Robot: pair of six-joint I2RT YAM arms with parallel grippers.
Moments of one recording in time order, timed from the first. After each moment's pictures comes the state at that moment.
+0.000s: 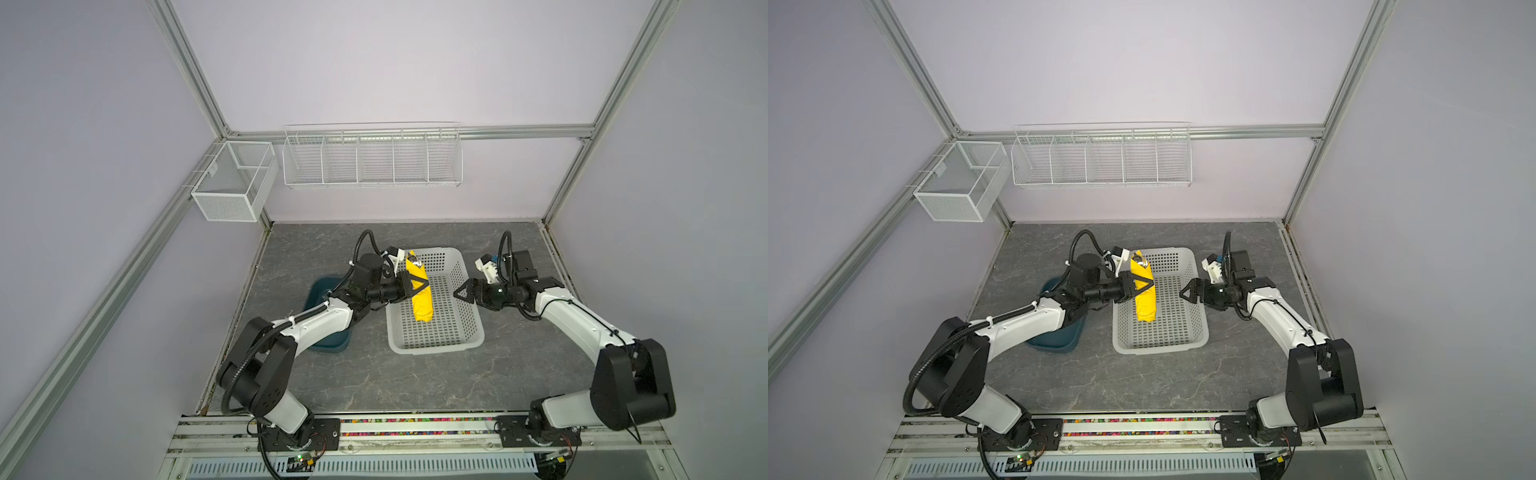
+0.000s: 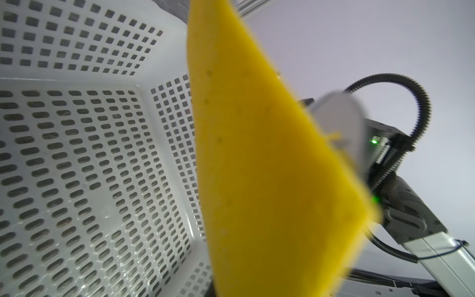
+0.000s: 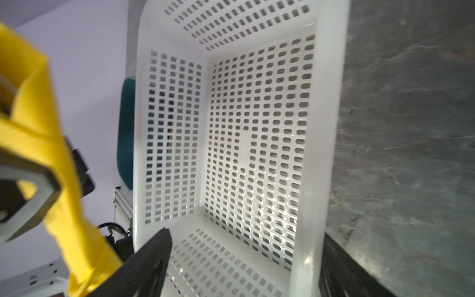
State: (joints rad) left arm -0.64 1.61 0.94 0.30 0.62 -0.94; right arm 0.23 1.41 0.95 -0.52 -0.64 0.36
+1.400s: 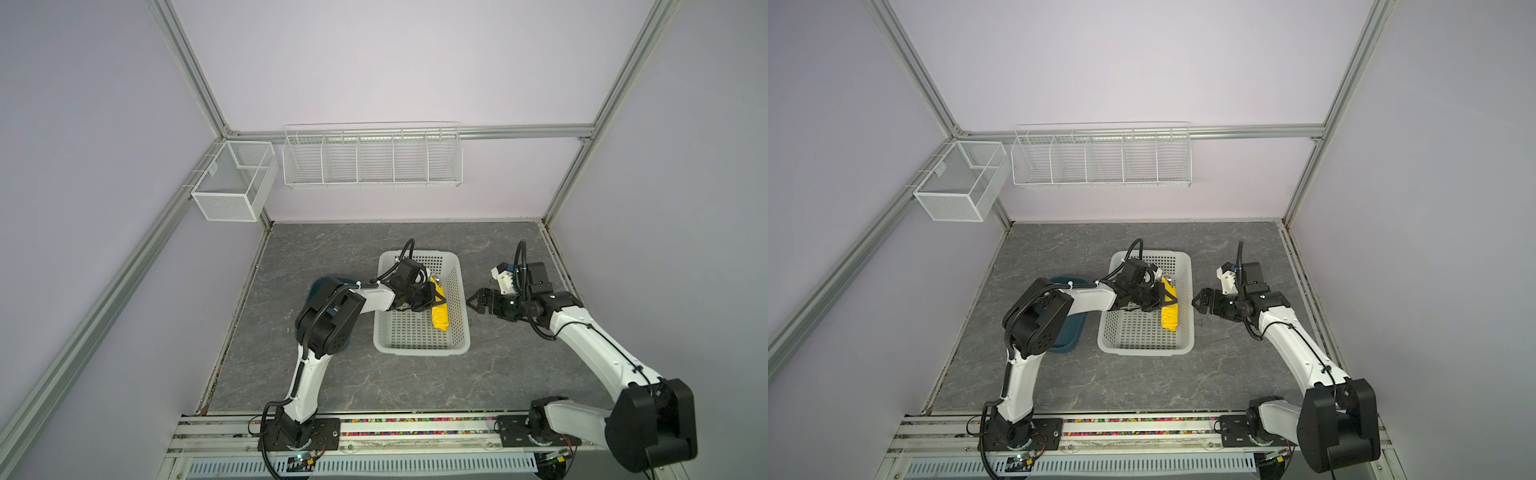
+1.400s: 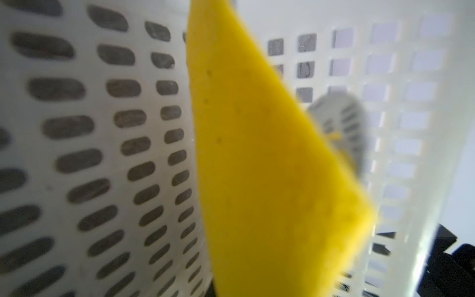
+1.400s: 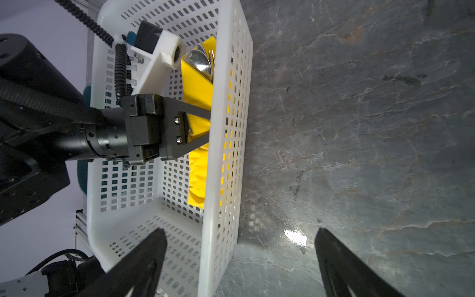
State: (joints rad) left arm -0.73 2.15 1.31 0.12 0.62 -0.92; right arm 0.18 1.22 0.85 -0.61 -0.45 0.36
